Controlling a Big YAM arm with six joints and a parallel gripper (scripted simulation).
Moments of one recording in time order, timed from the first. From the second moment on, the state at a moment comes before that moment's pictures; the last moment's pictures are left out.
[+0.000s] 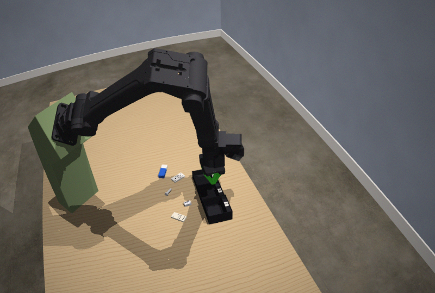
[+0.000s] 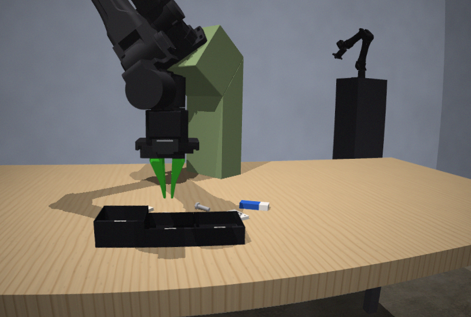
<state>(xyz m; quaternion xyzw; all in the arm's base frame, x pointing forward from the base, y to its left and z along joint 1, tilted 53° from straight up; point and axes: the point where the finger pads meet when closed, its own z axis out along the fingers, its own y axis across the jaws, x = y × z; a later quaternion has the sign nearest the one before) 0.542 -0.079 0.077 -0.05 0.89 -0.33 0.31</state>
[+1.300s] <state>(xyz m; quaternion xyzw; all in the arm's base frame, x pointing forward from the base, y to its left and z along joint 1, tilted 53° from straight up) 0.565 -0.020 0.010 -0.04 0.89 -0.32 0.32</state>
